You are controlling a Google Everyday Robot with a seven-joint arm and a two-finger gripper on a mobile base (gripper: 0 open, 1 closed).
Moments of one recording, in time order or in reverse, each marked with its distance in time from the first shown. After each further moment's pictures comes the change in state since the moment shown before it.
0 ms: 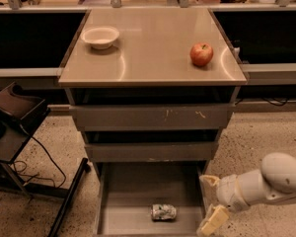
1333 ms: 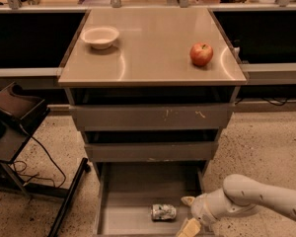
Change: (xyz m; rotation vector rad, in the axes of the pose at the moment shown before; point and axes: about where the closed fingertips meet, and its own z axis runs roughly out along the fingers) arm 0.079 -0.023 0.147 -0.102 0.027 0.176
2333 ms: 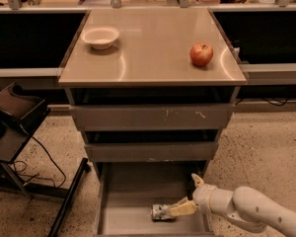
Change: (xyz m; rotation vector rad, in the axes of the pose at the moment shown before) arm -0.065 -0.066 -0.044 0.433 -0.349 0.025
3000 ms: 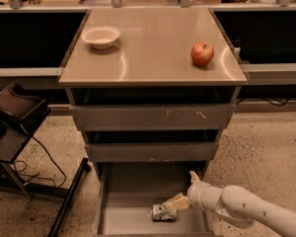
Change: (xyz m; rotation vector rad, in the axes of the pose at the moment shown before) arm 0.017 -0.031 0.035 0.097 0.029 -0.021
